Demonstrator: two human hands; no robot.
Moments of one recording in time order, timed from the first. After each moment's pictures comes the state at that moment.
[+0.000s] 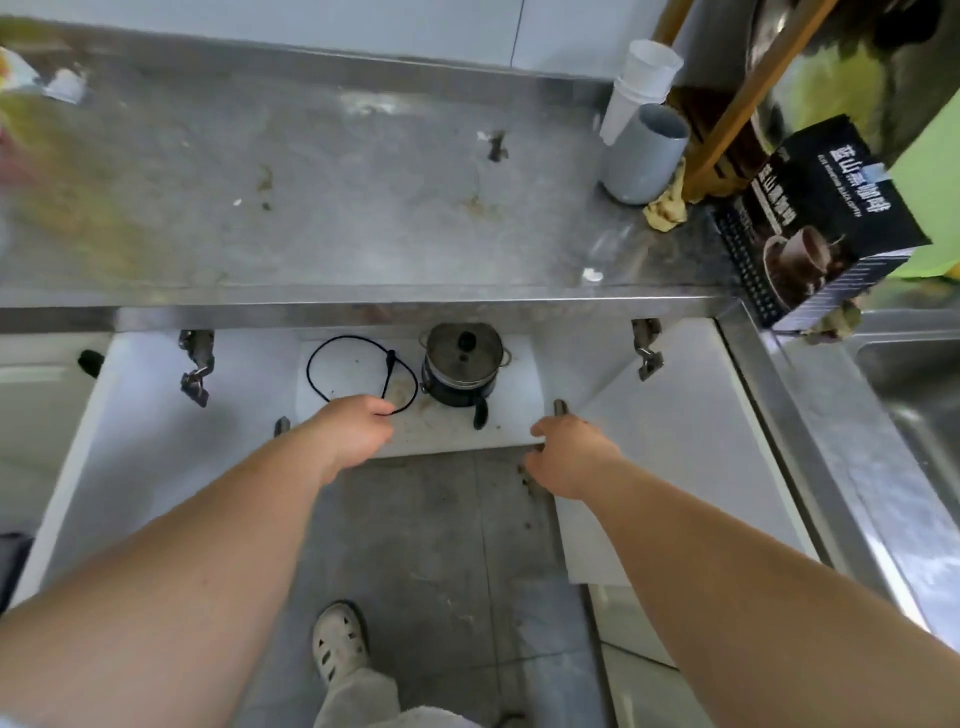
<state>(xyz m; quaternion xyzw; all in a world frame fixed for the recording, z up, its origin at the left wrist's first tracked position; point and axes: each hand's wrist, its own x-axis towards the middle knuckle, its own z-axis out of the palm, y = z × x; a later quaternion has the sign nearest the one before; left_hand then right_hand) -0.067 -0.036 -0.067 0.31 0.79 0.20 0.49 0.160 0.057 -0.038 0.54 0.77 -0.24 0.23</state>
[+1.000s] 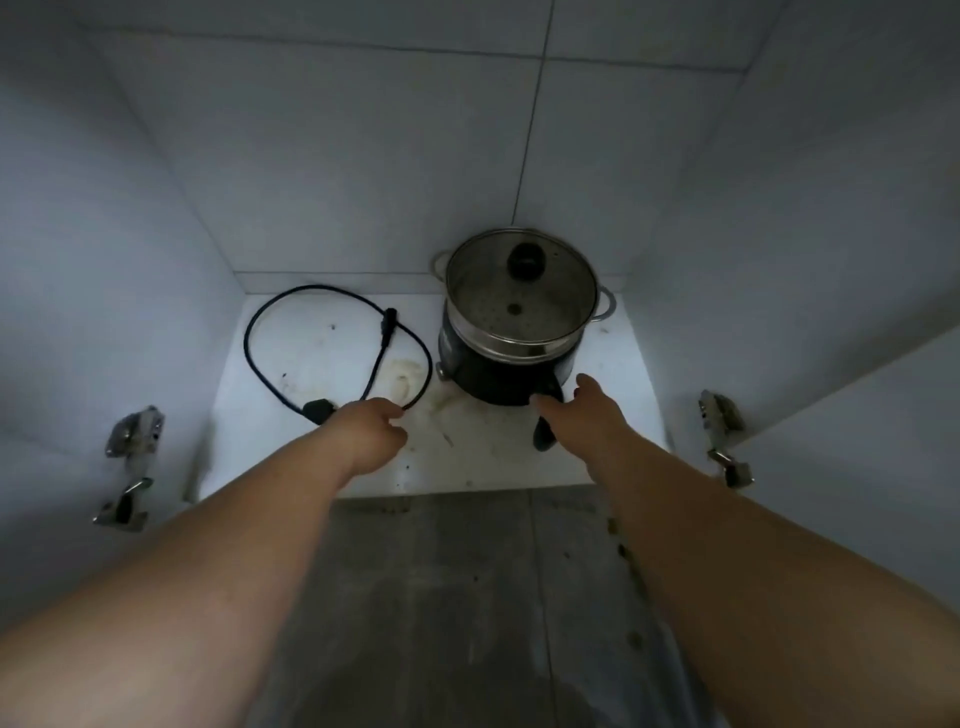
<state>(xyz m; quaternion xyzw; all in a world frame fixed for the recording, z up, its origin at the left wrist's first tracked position) -0.115 0.106 -0.490 0.37 0.83 0.08 0.40 0.088 0.223 -0.475 0.61 0.63 -0.47 -0.06</state>
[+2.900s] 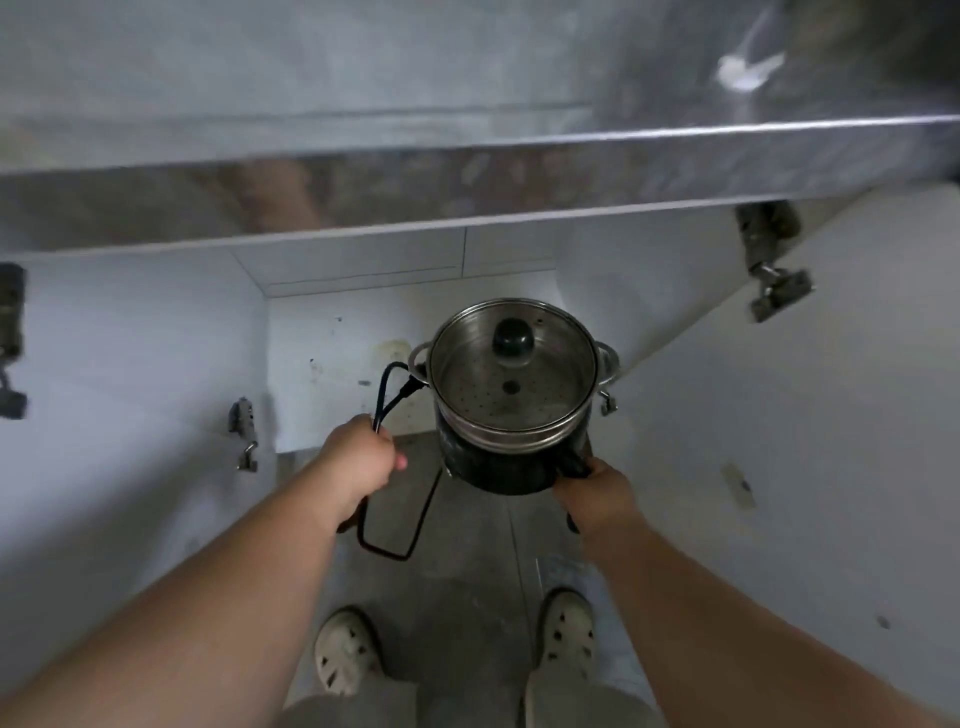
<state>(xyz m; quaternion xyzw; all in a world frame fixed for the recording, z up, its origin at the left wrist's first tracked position) -0.044 0.019 -0.246 0.19 0.84 0.18 0.47 0.184 0.073 -0.272 0.73 0.43 -0.52 -0.09</state>
